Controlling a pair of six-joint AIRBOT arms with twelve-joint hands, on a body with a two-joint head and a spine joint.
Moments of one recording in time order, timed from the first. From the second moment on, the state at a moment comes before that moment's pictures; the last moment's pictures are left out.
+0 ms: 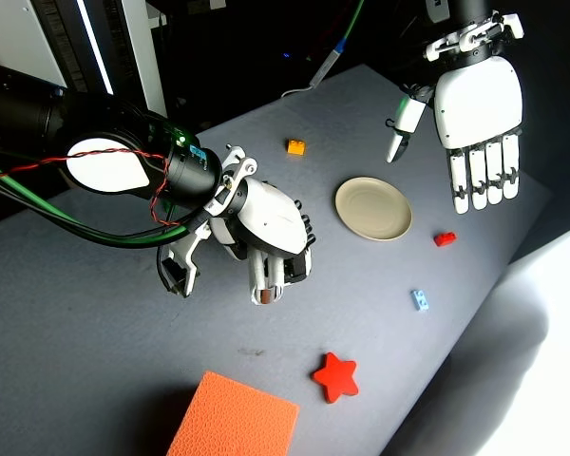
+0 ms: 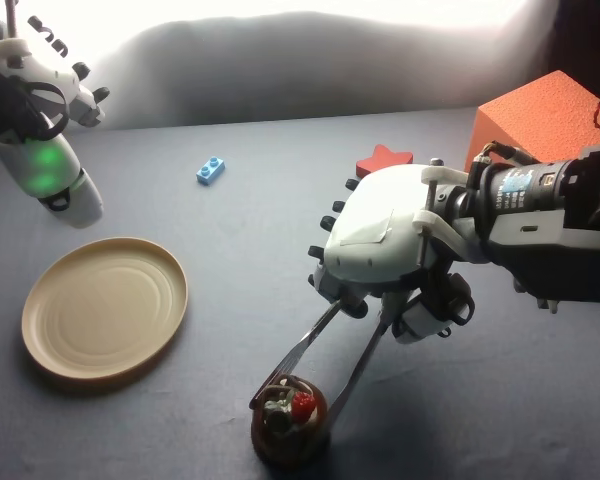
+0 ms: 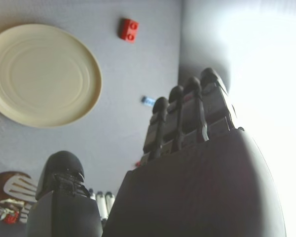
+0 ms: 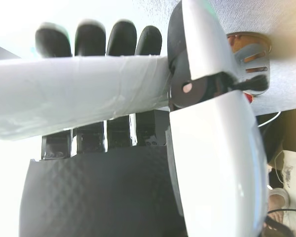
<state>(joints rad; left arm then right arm) -0.17 -1.01 1.15 0.60 0.95 1.00 -0.25 -1.28 1.10 -0.22 -0.21 -1.09</state>
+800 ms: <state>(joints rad) -0.17 -1.01 1.15 0.60 0.95 1.00 -0.21 -1.28 1.10 -0.22 -0.22 -0.95</state>
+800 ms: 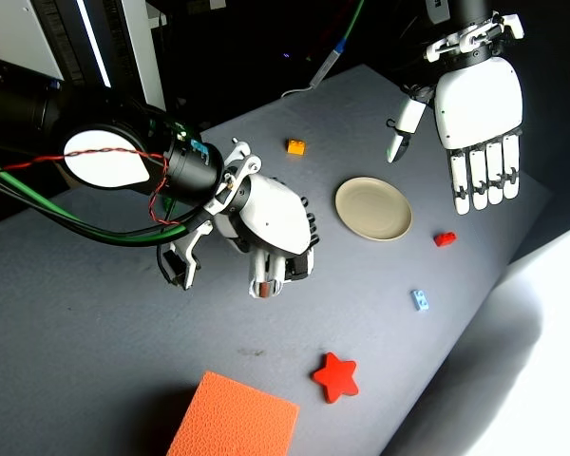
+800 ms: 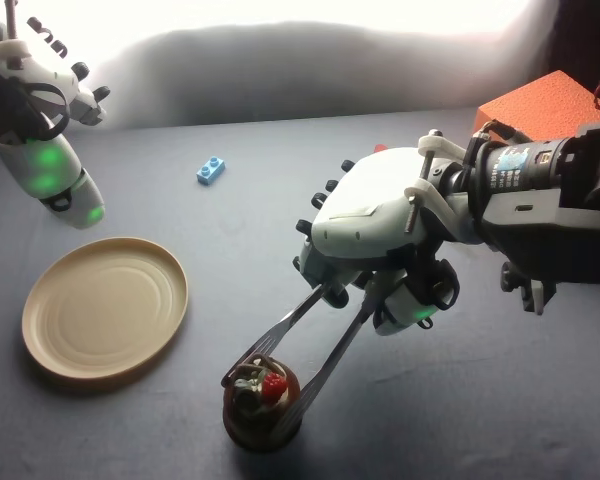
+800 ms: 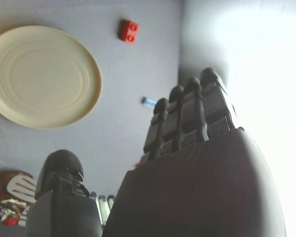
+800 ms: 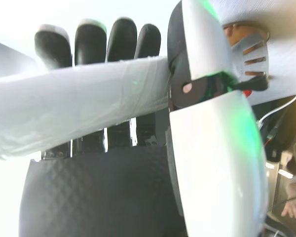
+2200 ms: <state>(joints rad) -0.17 -1.04 1.18 0.59 0.95 1.00 -0.08 -1.73 1.66 -0.22 -0.26 -0.91</state>
